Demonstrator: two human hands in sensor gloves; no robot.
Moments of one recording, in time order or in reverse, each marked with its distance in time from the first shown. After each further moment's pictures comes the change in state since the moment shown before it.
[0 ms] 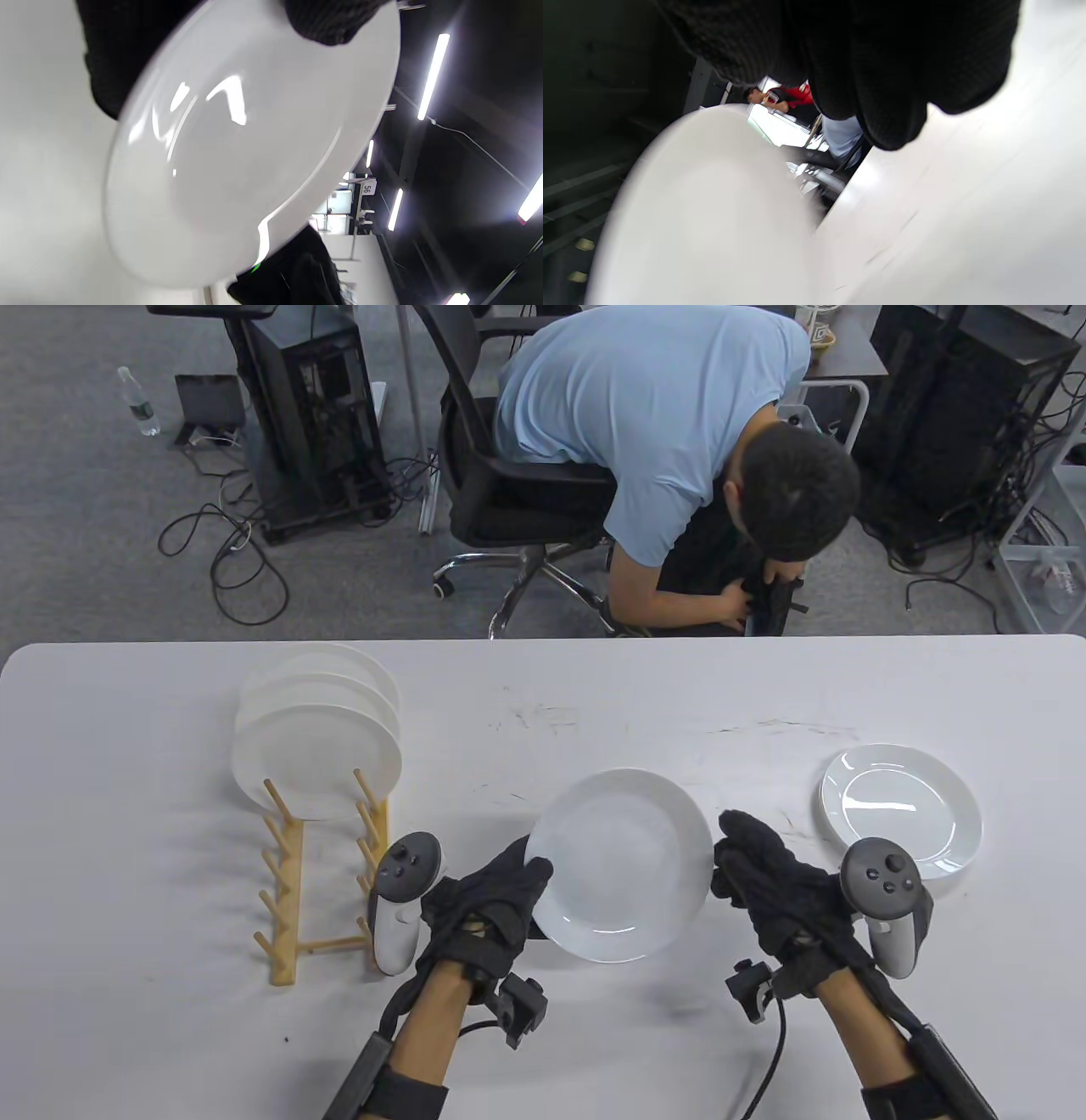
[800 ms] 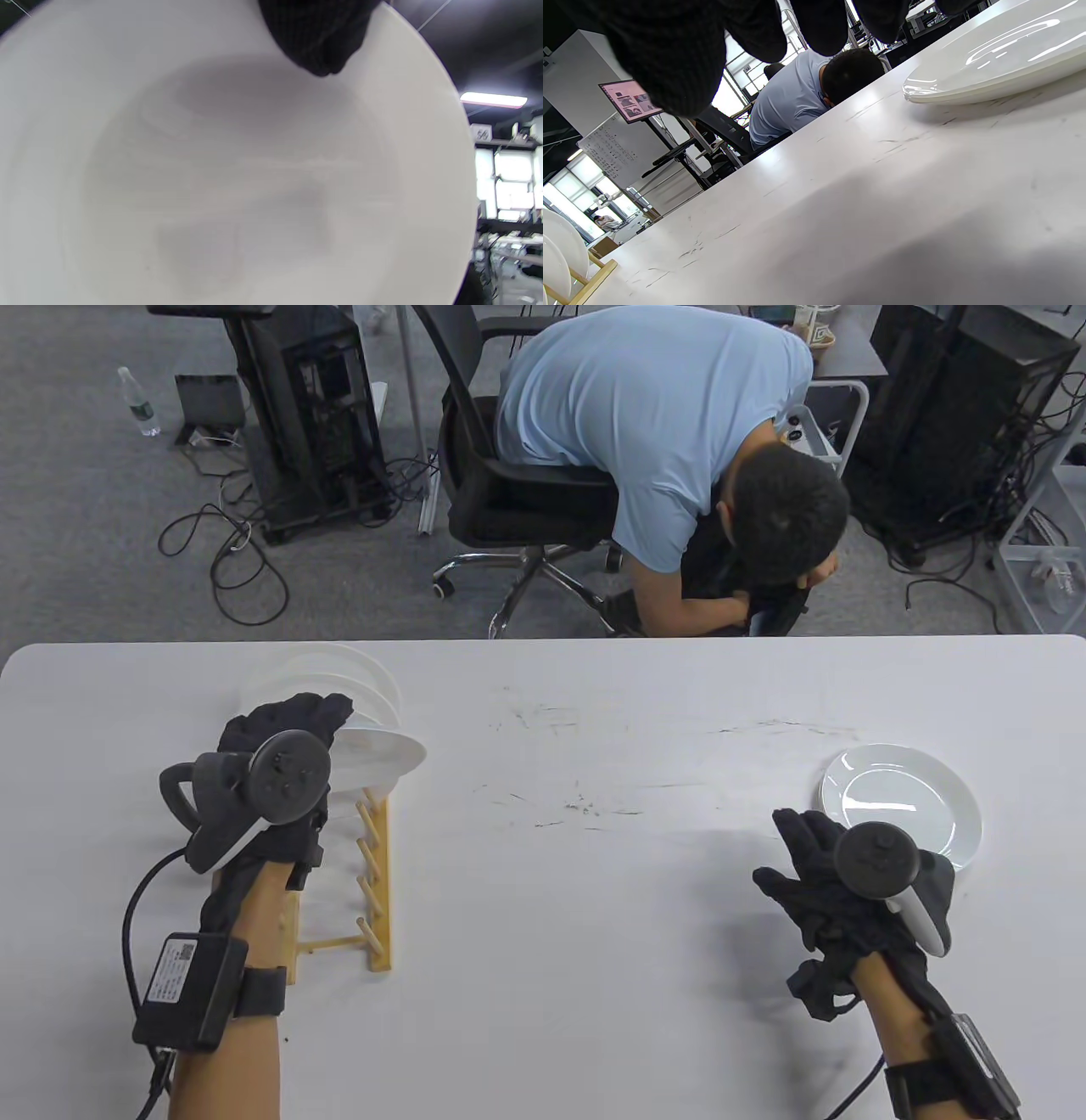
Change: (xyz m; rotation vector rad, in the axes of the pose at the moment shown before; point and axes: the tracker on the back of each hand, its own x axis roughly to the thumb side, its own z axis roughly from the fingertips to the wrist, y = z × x) left_hand 0.099 0.165 -0.003 0.540 -0.111 -1.343; right_hand -0.036 -0.018 -0.015 0.068 0.169 0.421
